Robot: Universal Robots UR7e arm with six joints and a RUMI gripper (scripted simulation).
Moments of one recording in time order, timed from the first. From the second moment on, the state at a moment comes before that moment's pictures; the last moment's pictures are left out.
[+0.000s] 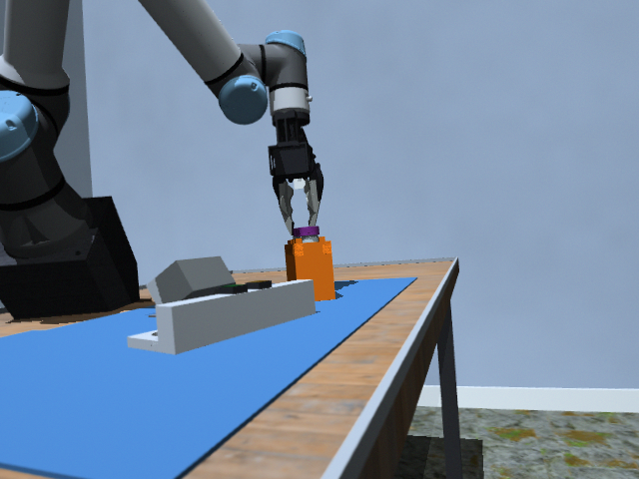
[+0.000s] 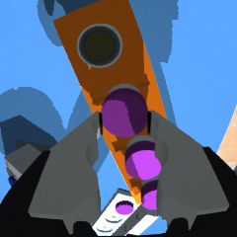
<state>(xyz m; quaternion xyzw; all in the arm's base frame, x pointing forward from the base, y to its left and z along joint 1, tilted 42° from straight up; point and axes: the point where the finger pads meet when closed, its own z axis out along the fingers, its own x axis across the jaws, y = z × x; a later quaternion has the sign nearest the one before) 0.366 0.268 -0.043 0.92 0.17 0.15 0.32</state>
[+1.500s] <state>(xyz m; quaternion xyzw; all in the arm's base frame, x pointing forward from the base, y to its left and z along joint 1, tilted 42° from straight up) 0.366 0.270 -0.044 0.82 0.45 0.04 0.36</state>
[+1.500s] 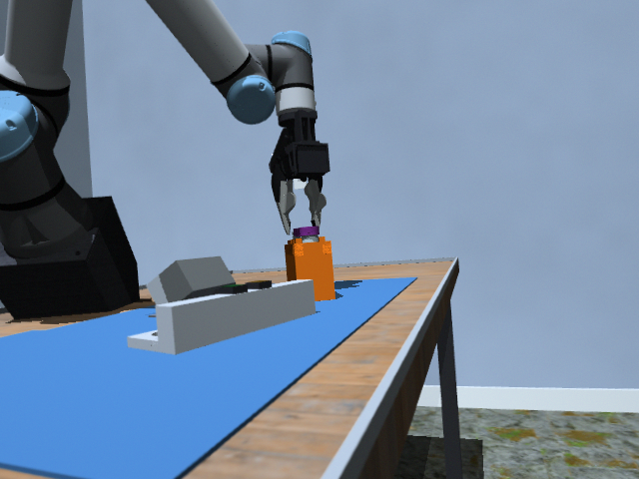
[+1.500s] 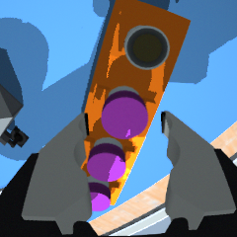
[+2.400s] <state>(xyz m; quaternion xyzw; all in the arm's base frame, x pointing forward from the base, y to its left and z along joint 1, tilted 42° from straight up) 0.363 0.271 -0.039 0.88 0.32 0.10 0.35</state>
